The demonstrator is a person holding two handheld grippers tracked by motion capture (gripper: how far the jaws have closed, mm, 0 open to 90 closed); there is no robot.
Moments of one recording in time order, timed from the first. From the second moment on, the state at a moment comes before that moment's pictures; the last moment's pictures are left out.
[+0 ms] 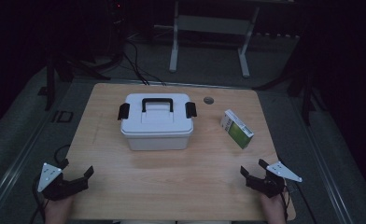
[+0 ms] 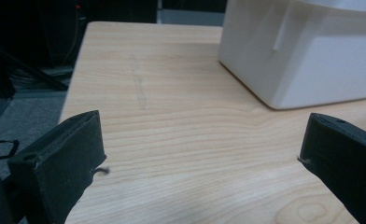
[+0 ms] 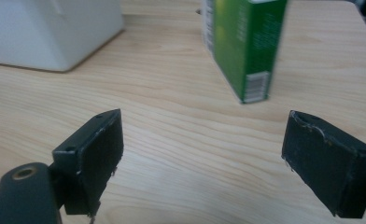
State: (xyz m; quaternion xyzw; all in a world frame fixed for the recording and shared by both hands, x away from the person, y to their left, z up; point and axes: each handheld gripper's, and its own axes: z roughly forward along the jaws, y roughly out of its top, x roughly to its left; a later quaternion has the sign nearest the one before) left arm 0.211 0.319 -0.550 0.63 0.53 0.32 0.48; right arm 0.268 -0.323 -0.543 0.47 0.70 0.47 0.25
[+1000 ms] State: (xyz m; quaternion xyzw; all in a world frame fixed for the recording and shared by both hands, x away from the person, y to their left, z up) left arm 0.255 0.295 -0.547 0.68 0.49 0.25 0.49; right arm 0.323 -0.241 -0.526 0.38 0.75 0.49 0.21
